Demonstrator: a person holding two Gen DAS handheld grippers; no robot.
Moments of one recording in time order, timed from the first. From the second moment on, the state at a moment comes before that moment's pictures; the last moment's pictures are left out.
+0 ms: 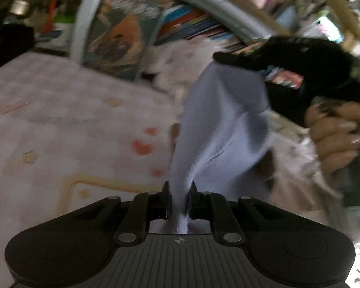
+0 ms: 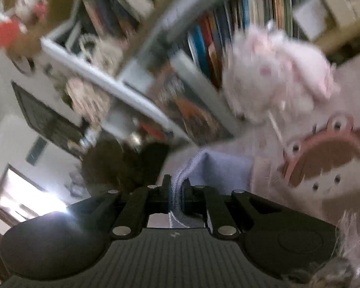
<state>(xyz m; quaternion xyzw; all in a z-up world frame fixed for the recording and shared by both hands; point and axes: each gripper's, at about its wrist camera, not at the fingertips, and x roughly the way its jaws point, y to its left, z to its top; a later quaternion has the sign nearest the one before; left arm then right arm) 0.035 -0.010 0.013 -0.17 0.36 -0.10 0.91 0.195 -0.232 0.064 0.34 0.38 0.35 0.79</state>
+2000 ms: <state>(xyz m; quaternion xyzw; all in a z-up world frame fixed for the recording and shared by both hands) 0.033 -0.191 -0.008 0.06 0.44 -0.25 0.86 0.029 -0.365 -0.040 -0.02 0.41 0.13 0.90</state>
